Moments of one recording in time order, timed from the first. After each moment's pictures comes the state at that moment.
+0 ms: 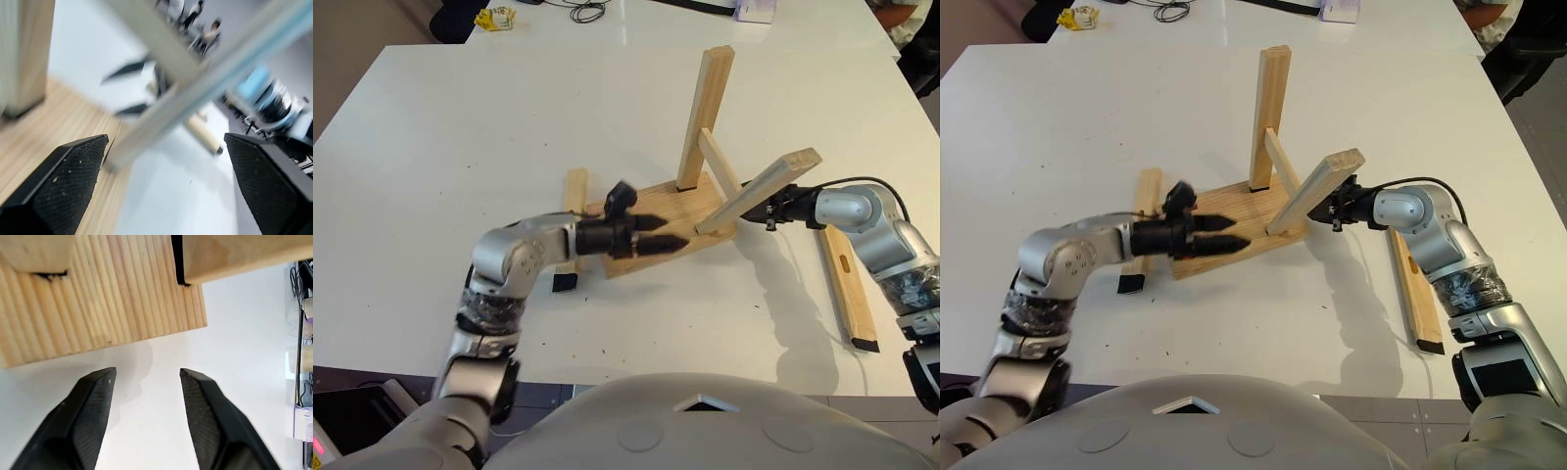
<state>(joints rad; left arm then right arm) -0.33 0.21 -0.02 -0.23 -0.80 1.17 -0.67 -0.30 -0.76 0.33 0.14 -0.28 -0.15 0.86</state>
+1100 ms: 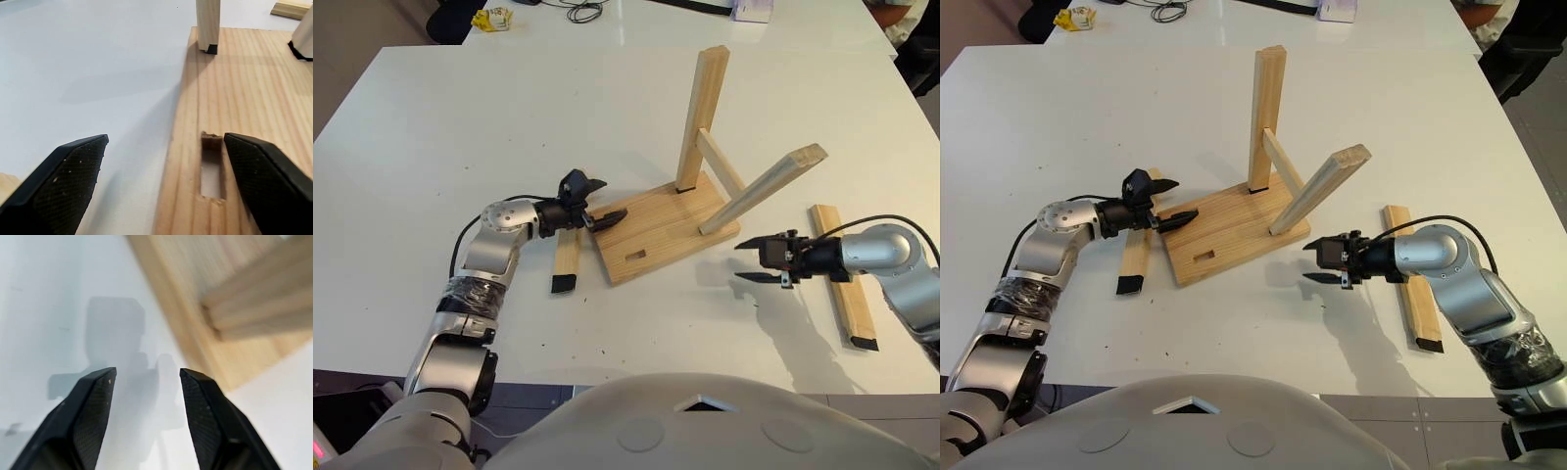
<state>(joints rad) -0.27 0.49 -0.16 0.26 -0.22 0.18 -0.93 -0.03 -0.90 0.25 -0.26 0.01 0.19 1.06</state>
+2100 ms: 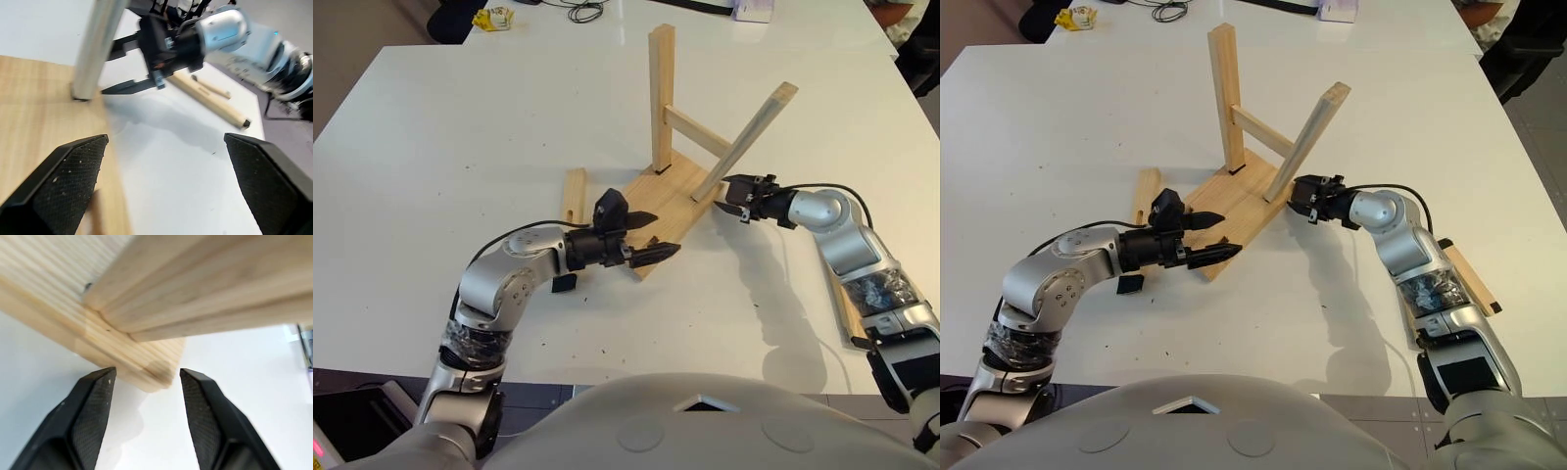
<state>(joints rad) -0.10 0.38 -0.14 -0.44 -0.65 0.92 -0.74 -0.35 -0.60 0.33 0.23 -0.26 0.00 0.73</state>
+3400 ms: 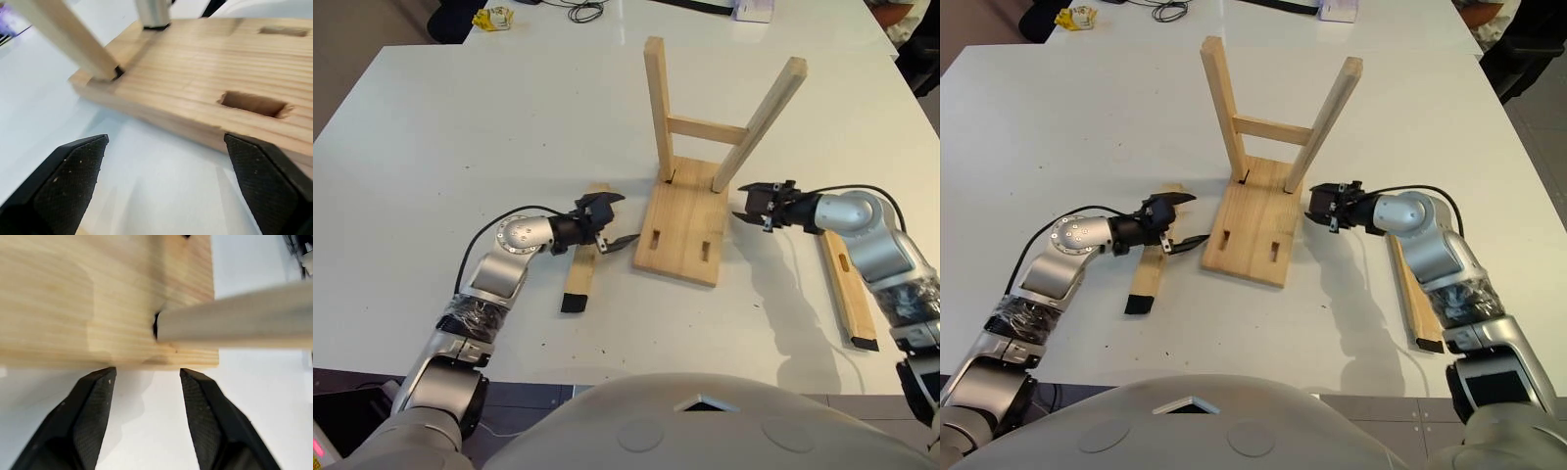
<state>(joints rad) -0.19 0.52 -0.31 0.03 -0.08 0.06 -0.90 -0.34 -0.68 0.32 0.20 -0.27 -0.01 0.81</state>
